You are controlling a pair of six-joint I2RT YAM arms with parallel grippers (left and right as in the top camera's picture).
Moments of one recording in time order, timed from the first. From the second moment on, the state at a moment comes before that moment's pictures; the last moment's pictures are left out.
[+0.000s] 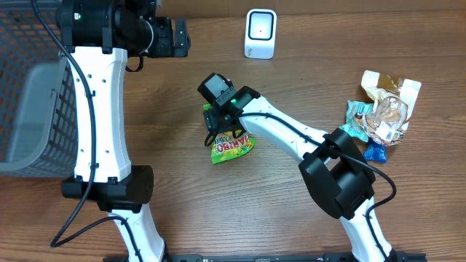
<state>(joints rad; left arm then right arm) -0.08 2.04 2.60 -1.60 0.12 -0.11 0.76 2.23 1.78 -0.77 0.07 0.46</state>
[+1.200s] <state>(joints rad) -0.08 2.04 2.60 -1.60 0.12 -0.11 0.12 2.11 1.88 -1.07 -1.35 0.15</state>
